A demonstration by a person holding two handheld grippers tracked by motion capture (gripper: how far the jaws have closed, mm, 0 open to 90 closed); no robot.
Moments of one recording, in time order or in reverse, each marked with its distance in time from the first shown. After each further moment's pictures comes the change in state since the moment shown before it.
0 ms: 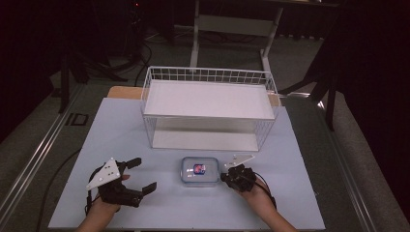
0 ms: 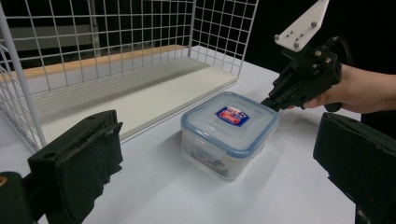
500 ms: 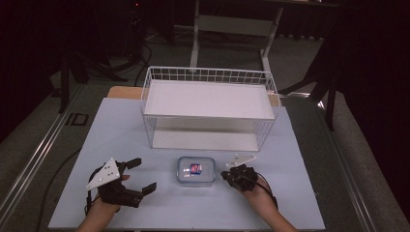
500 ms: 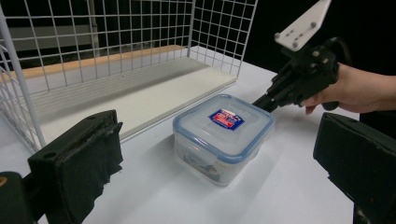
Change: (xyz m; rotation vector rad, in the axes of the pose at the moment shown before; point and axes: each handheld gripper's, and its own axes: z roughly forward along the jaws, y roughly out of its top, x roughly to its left) left arm 0.000 0.000 -0.001 -0.004 -0.001 -0.004; right arm -0.004 -0.003 -0.003 -0.011 -0.053 -0.013
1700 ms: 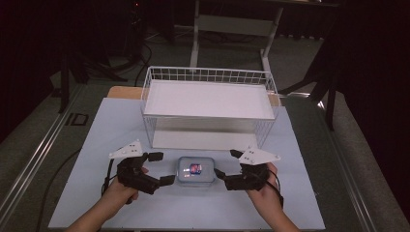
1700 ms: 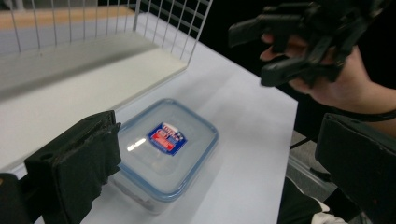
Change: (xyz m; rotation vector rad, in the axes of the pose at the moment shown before) left arm -0.005 0.055 0.051 0.198 -0.202 -0.152; right arm 0.021 0.038 -0.078 -0.359 0.017 -0.010
